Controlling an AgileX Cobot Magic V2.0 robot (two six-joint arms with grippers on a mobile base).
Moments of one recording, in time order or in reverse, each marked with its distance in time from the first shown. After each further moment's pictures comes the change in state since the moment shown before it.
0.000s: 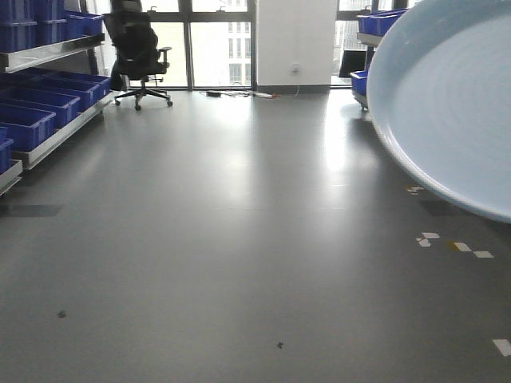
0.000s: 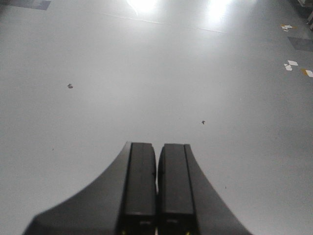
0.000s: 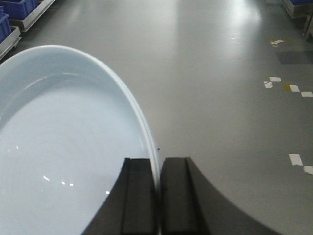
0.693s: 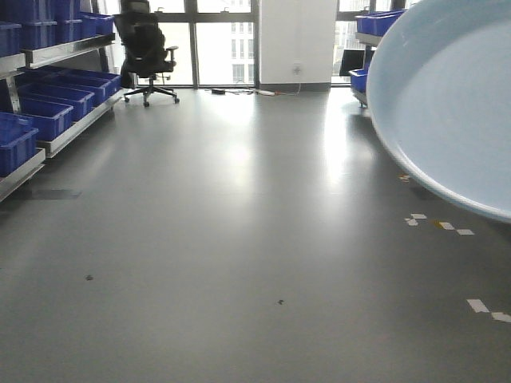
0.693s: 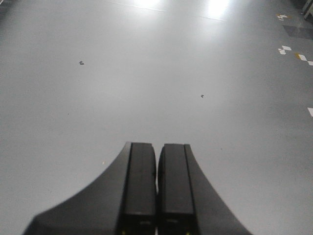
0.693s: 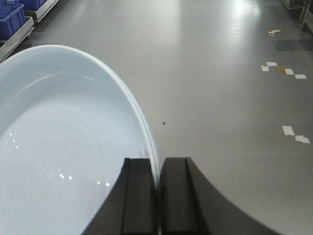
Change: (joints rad) left arm 0.000 0.000 0.000 0.000 0.000 0.000; right arm 0.000 0.000 0.000 0.000 0.000 0.000
